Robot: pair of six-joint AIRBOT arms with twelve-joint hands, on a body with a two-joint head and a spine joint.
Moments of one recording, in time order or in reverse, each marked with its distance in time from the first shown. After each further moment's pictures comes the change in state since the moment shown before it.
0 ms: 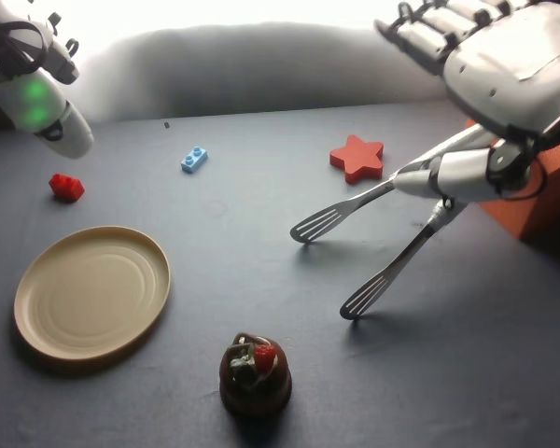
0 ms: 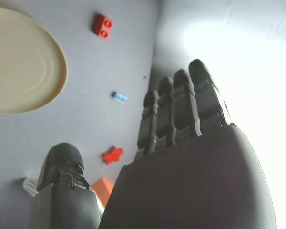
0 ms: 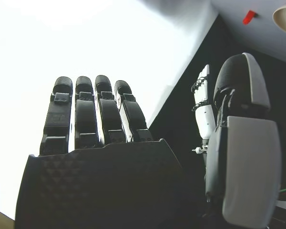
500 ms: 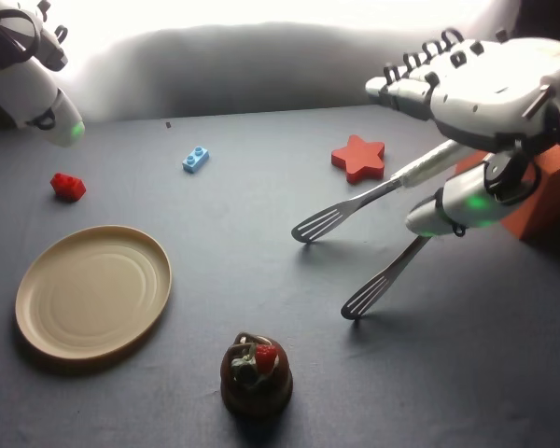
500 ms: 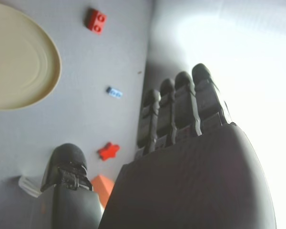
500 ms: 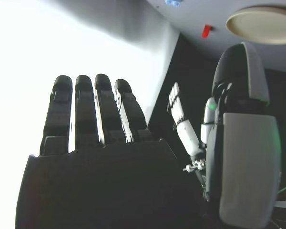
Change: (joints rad) left arm -0.015 0.005 -0.010 0.044 0.008 -0.016; right arm 0.140 -0.021 0.066 0.833 -0.242 -0.738
